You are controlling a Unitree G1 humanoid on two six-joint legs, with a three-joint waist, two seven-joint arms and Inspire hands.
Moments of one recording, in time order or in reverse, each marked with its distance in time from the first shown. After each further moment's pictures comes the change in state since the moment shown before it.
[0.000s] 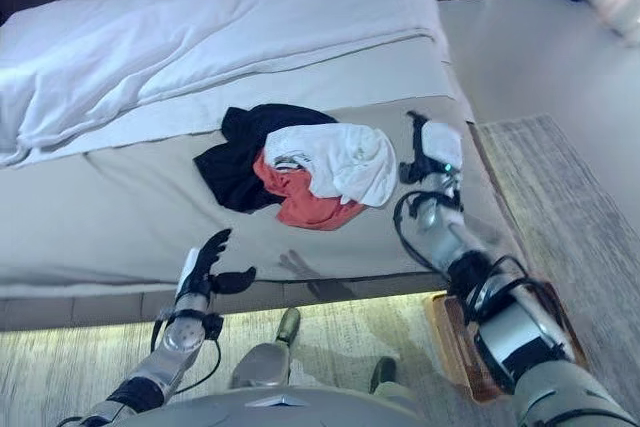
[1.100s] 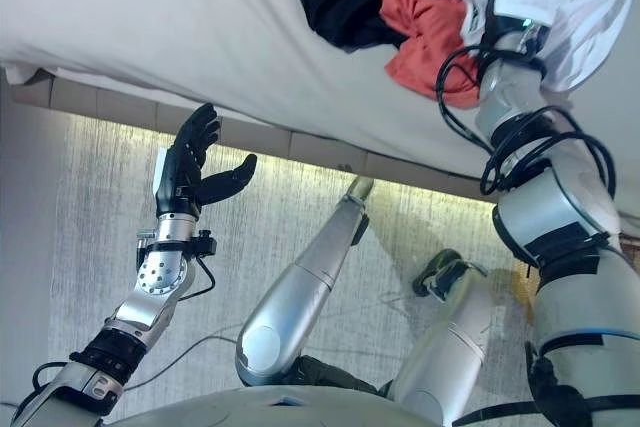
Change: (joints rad) left arm -0.050 0.172 0.033 -0.432 -0.314 -0.223 0.077; right arm -0.643 -0.145 0.270 0.441 -0.068 0.096 0.198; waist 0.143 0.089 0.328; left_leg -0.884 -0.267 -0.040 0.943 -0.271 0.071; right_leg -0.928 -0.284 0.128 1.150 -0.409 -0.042
